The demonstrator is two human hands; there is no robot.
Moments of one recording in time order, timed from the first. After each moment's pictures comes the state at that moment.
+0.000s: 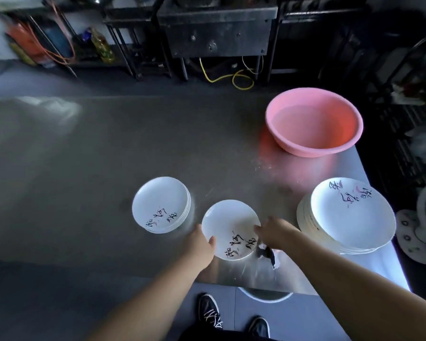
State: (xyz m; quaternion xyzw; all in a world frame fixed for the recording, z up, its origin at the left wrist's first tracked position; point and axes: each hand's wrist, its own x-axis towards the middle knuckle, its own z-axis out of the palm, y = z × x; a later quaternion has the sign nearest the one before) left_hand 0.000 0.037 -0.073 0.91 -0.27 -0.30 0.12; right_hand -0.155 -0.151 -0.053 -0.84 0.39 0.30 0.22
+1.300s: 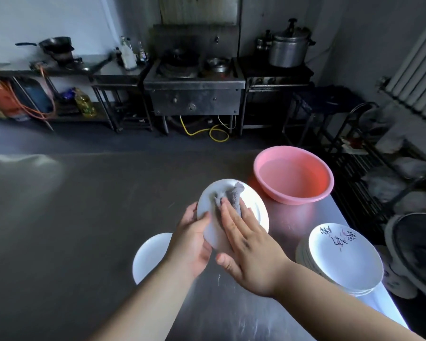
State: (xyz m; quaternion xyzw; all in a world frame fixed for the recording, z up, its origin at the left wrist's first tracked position) left_hand 0.060 -0.009 0.129 0.47 -0.09 -0.49 0.73; right_hand -0.092 -0.087 0.114 -0.97 0.17 -0.13 0.09
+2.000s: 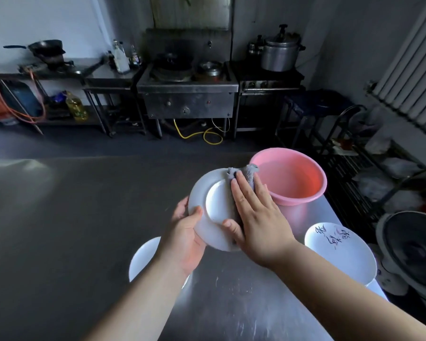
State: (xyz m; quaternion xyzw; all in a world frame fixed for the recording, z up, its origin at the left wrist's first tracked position) left_hand 0.071 -0.006 0.147 0.43 -0.08 -0.49 0.76; right_hand -0.079 -0.118 0.133 -0.94 0.28 -0.20 0.01
